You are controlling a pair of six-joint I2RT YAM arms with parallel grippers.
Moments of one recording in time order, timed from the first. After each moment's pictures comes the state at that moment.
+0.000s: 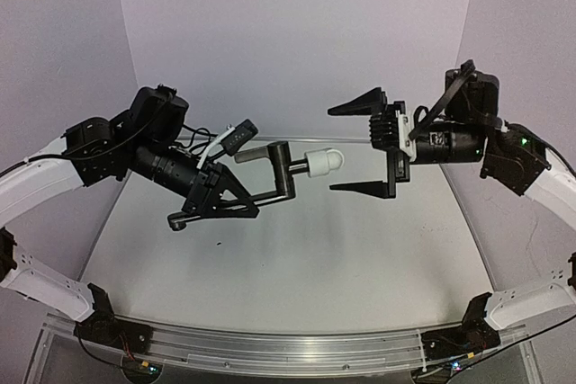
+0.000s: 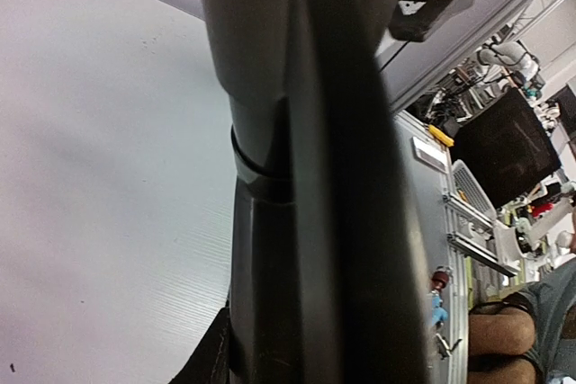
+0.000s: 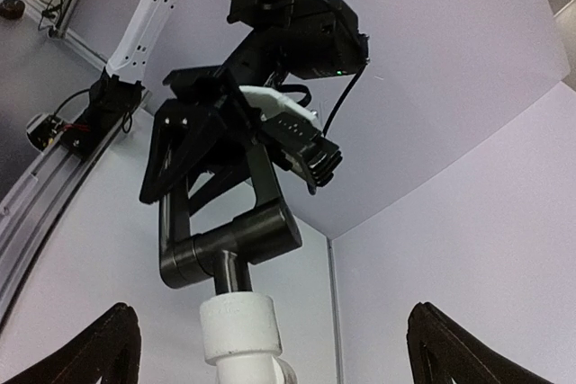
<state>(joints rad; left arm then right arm) -0.96 1.25 1.34 -0.68 0.67 -0.16 0.92 1.17 1.37 -0.40 -0.49 -0.94</state>
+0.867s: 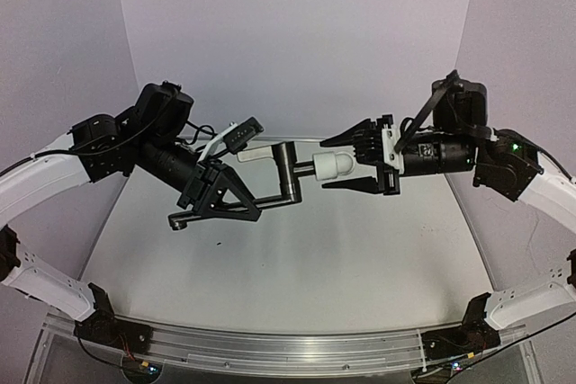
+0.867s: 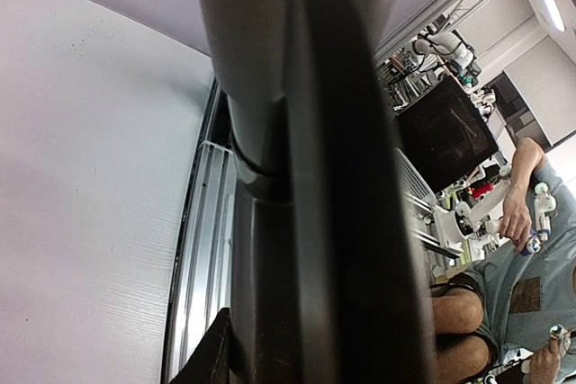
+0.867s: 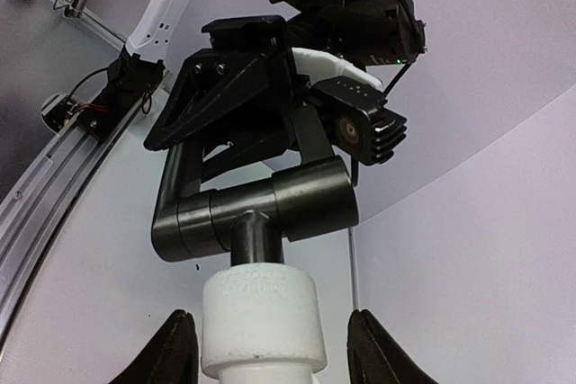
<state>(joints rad) -0.94 1.28 1.36 -0.65 0.89 -0.20 0.96 1.18 1.33 -0.41 -0.44 -0.92</state>
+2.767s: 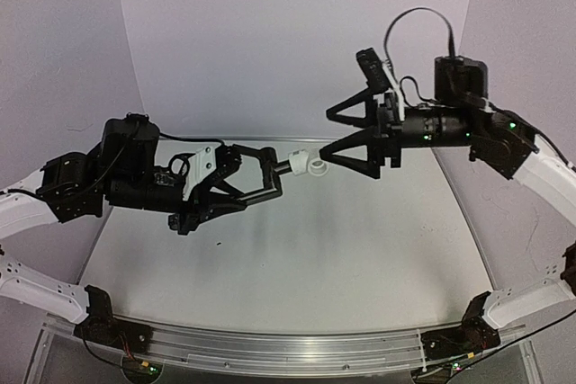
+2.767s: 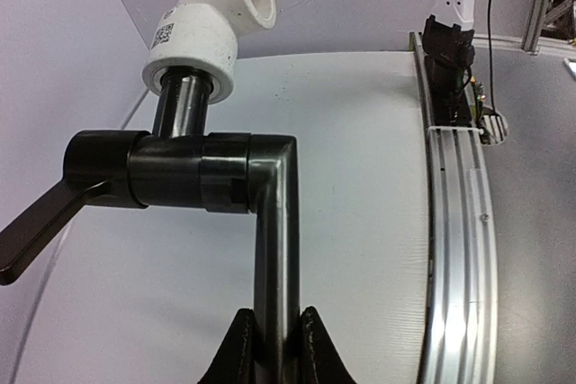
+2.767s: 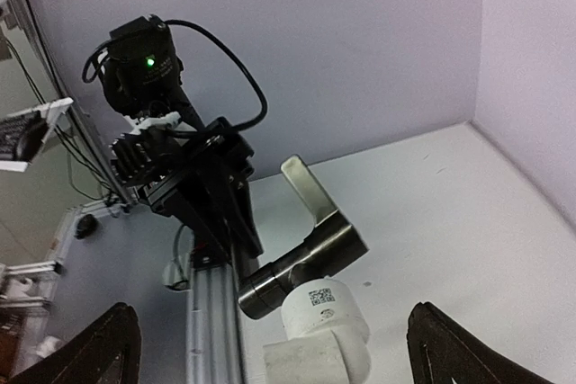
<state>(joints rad) -1.11 1.05 1.12 -0.49 0.17 0.31 0.85 1.23 1.44 -0.40 -0.54 -0.18</state>
